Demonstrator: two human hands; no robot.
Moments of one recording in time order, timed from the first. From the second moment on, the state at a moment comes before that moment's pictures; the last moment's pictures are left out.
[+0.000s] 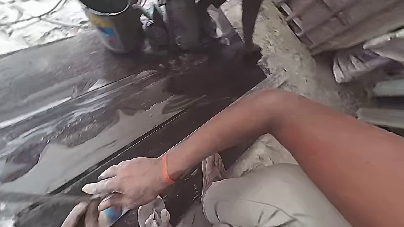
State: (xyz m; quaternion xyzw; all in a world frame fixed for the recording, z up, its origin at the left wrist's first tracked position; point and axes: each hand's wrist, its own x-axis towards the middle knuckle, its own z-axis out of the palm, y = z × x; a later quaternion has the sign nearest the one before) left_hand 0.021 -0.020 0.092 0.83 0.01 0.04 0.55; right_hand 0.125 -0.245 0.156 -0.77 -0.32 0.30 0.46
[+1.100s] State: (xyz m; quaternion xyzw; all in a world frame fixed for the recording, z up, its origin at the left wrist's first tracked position) left_hand 0.028 -0.569 -0.052 0.88 -0.44 -0.11 0.14; right_hand -0.146 -0.952 -0.010 -0.83 0.56 0.07 0.06
